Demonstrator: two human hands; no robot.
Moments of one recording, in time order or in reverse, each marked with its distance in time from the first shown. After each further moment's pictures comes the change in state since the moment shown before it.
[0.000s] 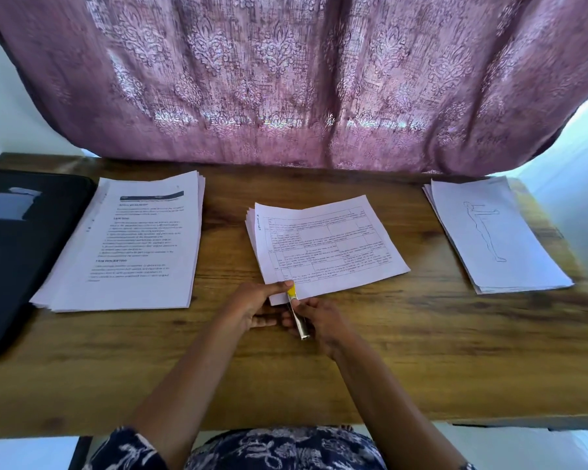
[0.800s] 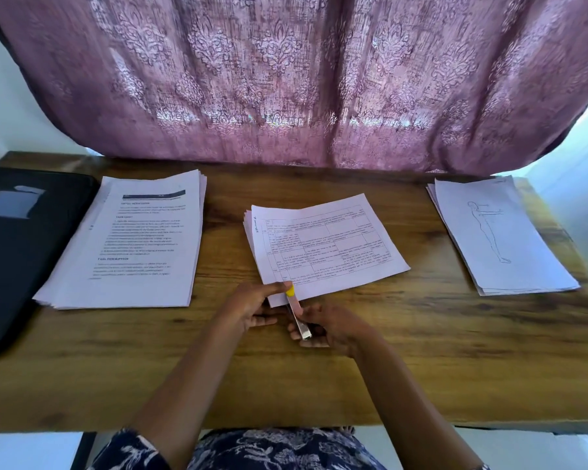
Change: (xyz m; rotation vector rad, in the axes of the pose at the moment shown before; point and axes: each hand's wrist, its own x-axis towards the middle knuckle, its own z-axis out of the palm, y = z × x) left_hand -0.003 -0.002 0.000 -0.018 0.014 0.036; right_hand -0.004 -0.011 -0.027 -0.076 -0.247 0.188
